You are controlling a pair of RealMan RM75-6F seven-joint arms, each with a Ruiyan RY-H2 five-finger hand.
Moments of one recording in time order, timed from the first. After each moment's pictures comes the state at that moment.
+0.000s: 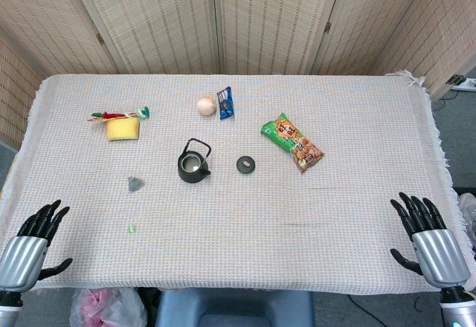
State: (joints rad) left arm -0.08 -1.10 0.06 -1.64 1.62 1.52 0.10; right arm 0.01 -1.07 -0.02 -1.68 -1.67 1.53 -0.13
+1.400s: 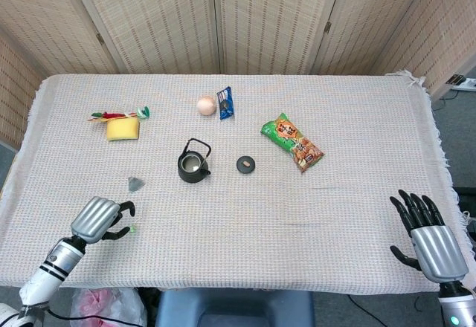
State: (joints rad) left arm -0.44 -1.23 -0.03 -1.52 1.59 1.07 -0.02; right arm 0.03 -1.07 -0.01 -1.68 -1.63 1.49 -0.14
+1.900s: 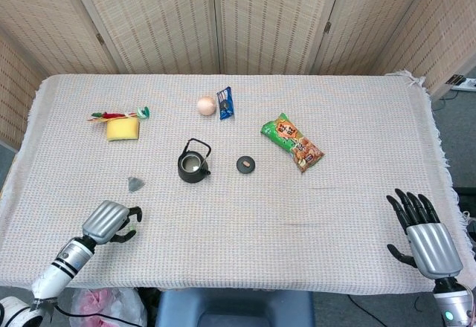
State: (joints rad) left arm -0.48 -1.30 0.01 -1.43 1.58 1.01 -0.05; right arm 0.05 -1.09 -0.01 -1.68 -1.61 1.47 -0.17
